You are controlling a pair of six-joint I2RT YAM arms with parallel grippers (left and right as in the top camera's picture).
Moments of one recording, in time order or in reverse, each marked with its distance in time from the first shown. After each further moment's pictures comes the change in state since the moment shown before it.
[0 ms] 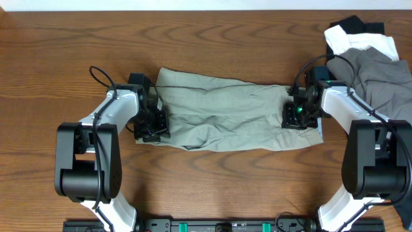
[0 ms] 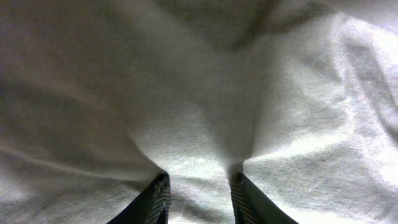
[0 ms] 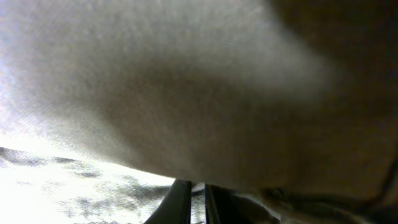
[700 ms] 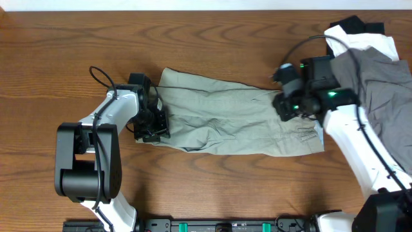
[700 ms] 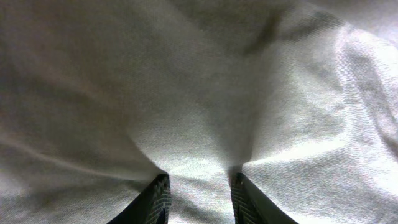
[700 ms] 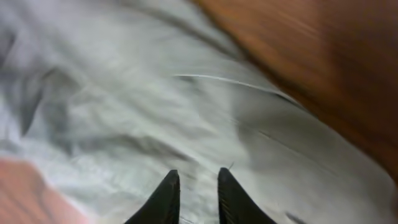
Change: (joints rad) left arm 0.000 0.000 -0.001 0.006 -0.003 -0.001; right arm 0.188 -0.372 -0.002 0.089 0.028 -0.350
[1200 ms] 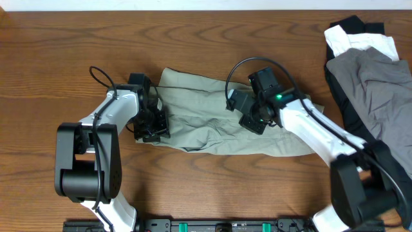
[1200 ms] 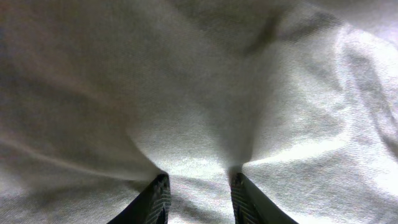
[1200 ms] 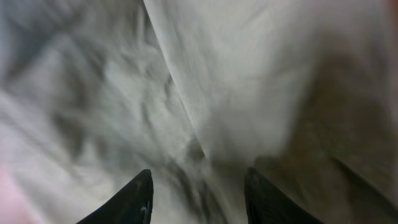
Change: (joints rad) left arm 0.000 0.000 0.000 0.001 0.000 -0.001; right arm 0.231 0.242 0.000 0.096 0.080 -0.377
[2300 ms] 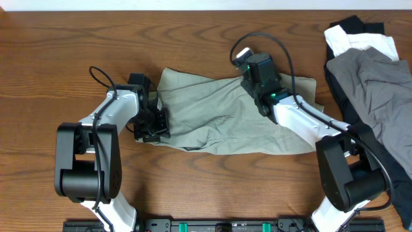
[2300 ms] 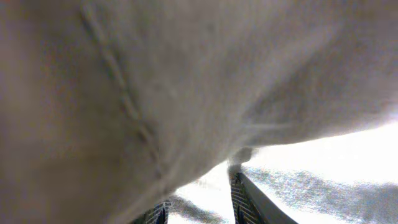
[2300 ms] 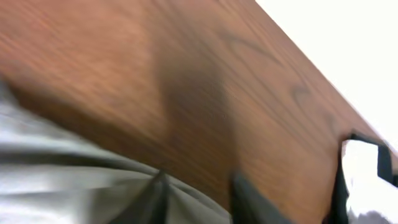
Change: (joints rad) left arm 0.000 0.000 -0.001 0.002 0.001 -0.002; right arm -0.026 0.098 -0.004 0.642 0.514 0.283
